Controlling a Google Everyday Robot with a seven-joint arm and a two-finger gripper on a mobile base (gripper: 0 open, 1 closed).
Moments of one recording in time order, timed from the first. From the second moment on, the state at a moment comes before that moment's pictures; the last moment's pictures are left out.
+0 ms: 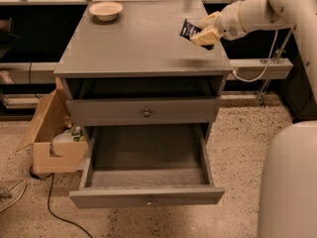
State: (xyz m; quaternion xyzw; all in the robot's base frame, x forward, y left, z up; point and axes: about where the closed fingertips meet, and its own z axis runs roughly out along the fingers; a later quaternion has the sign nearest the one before) arm 0.772 -0.137 0.910 -0.55 0.68 0.14 0.46
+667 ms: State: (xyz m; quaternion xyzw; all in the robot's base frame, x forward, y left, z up) arm 0.820 -0.108 0.906 -0.50 0.70 0.17 0.48
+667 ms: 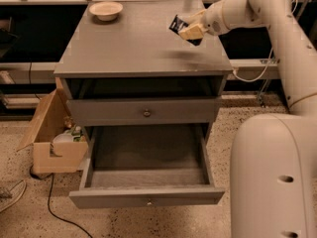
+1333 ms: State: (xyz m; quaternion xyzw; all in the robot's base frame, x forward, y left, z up) arm 0.833 -0.094 0.891 -0.49 0.71 0.19 0.46
